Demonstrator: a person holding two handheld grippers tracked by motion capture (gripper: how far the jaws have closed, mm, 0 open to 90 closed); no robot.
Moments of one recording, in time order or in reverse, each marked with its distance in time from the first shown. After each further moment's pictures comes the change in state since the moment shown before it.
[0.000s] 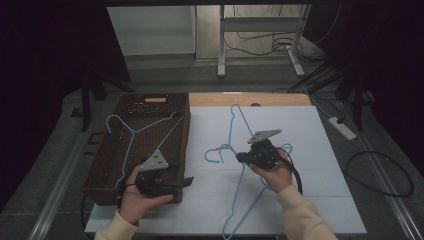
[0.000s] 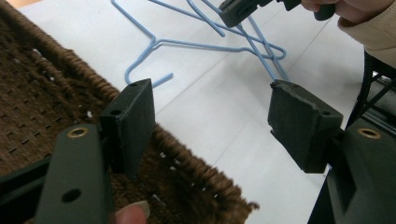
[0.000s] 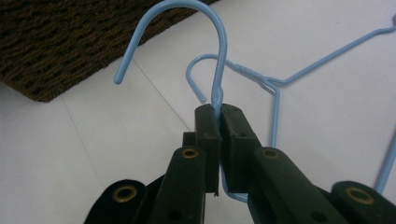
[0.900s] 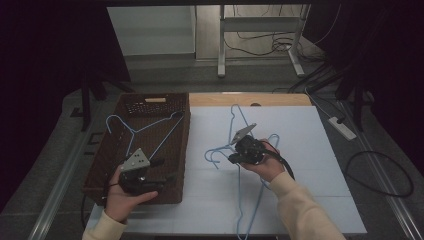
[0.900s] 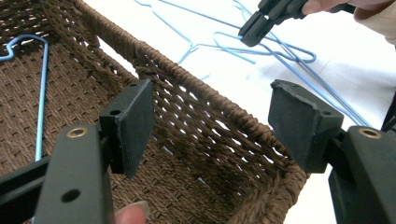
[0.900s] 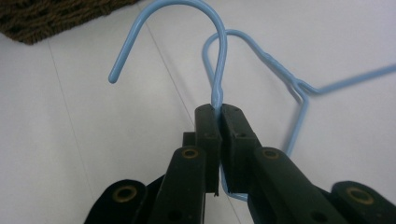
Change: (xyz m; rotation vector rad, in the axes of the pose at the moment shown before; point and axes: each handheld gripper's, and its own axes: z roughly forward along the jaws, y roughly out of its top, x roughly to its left) left arm 0.028 -0.020 -0.026 -0.059 0.083 0.002; right arm 0.002 0.026 0.033 0.219 0.054 -0.212
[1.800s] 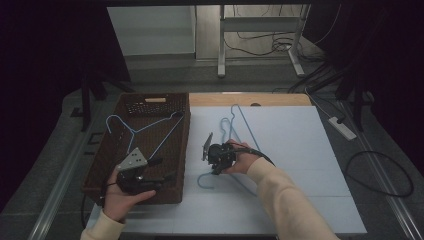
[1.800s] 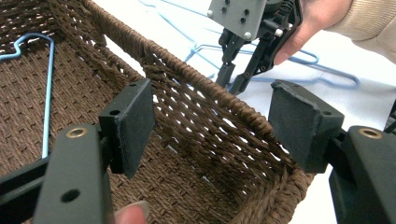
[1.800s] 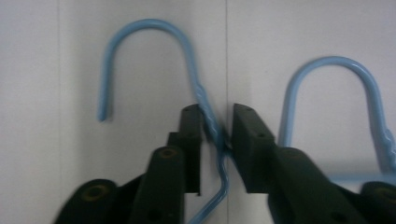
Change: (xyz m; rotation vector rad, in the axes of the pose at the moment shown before) left arm 0.006 -0.002 -0.004 -0.008 0.005 -0.012; right arm 0.019 0.046 0.077 0.308 0.185 -0.411
